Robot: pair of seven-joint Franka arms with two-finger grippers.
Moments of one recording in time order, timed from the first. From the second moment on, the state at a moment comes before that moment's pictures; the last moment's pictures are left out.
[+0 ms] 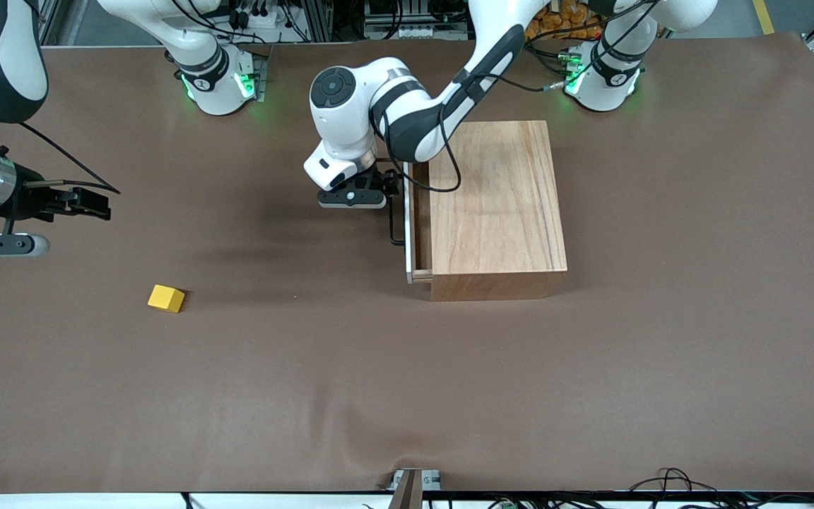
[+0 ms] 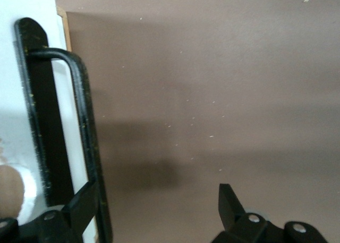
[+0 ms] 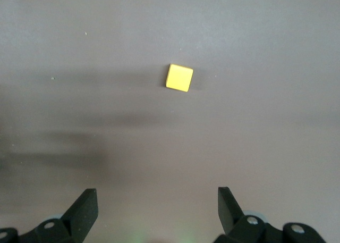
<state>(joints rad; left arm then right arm) -0.96 0.73 -0.07 -1.26 0.08 1.95 -0.97 0.06 0.11 -0.07 -1.62 -0.02 1.57 -0.04</state>
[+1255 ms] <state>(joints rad) -0.97 0.76 -0.07 -1.27 0.06 2.04 -0.95 0.00 0.41 -0.08 -1.75 0.12 1.96 -0.03</state>
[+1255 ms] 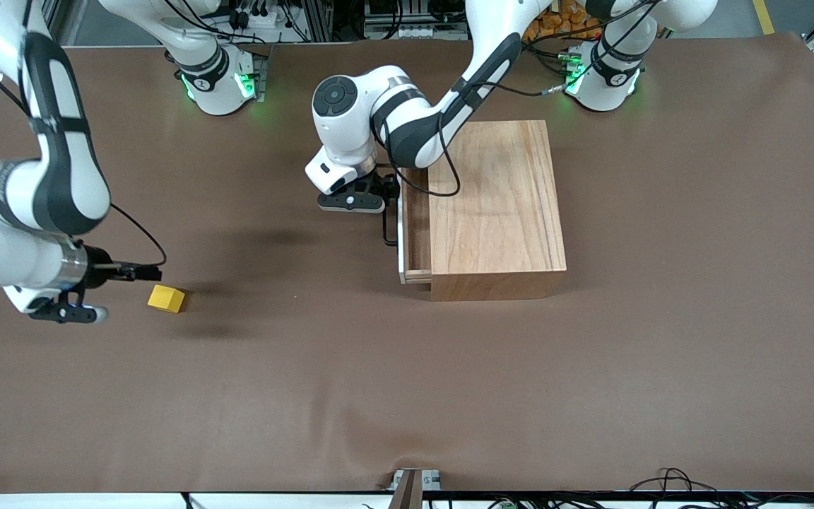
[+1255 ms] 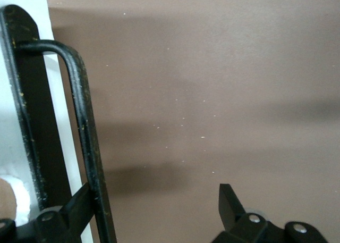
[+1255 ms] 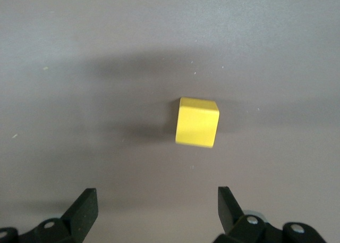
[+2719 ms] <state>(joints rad) -0.99 0.70 -0.13 -1.23 -0.02 2.25 -0.96 -0.06 0.64 -0.07 -1.76 0.13 2.13 -0.05</state>
